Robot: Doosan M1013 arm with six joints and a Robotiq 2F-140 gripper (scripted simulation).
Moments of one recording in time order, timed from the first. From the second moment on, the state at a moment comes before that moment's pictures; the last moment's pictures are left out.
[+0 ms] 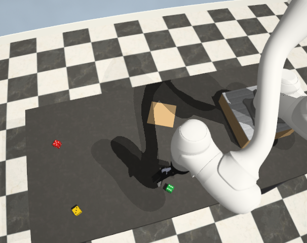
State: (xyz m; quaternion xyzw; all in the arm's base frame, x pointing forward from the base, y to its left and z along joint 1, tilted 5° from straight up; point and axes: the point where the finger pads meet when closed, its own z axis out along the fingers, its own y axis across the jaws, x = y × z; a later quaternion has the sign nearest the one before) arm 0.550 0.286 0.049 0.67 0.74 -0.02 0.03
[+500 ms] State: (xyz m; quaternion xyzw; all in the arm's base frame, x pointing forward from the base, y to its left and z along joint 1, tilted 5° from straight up) arm 0.572 0.292 0.052 0.69 0.72 -0.02 0.03
